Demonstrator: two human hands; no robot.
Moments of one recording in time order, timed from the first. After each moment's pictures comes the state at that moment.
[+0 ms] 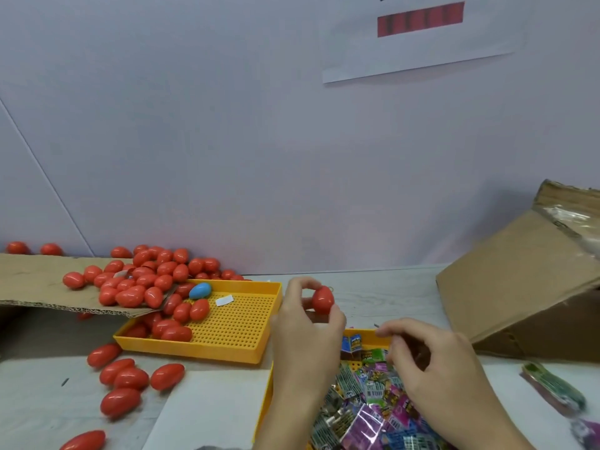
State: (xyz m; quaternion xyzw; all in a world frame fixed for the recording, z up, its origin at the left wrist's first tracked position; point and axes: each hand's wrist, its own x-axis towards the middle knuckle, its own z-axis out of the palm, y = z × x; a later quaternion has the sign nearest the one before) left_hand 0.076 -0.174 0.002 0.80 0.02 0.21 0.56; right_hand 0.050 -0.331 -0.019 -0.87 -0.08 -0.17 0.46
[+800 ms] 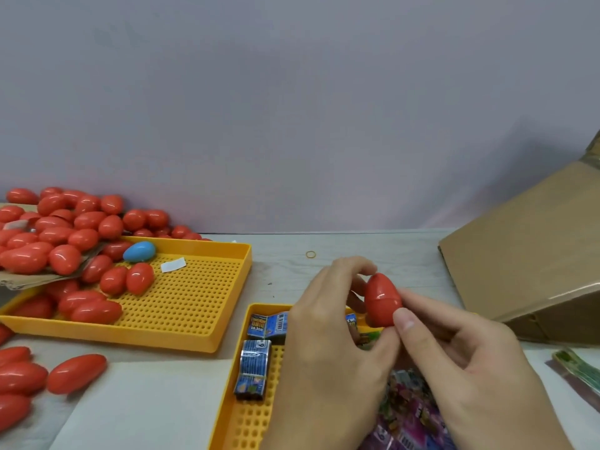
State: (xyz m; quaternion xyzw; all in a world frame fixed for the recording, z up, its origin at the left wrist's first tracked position) left_hand 0.082 -0.190 -0.029 0.80 -0.19 0.24 0.51; right_hand 0.060 -0.312 -0.029 -0.68 -0.06 -0.15 0.72
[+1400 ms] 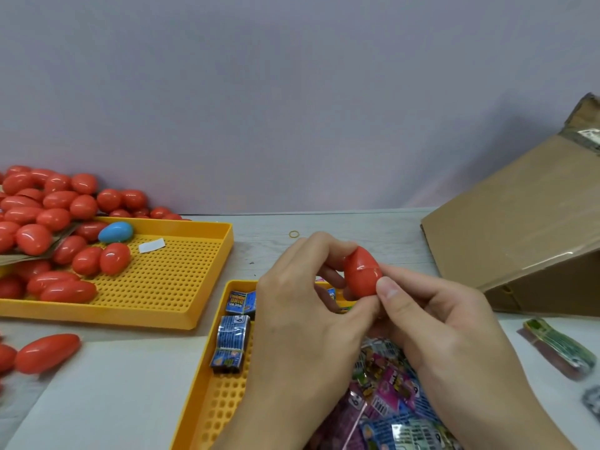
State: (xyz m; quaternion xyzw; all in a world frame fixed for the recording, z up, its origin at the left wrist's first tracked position) left_hand 0.080 -0.195 -0.023 0.78 -0.17 0.25 0.54; right_hand 0.064 -0.317 -0.035 -0.63 -0.11 -0.08 0.76
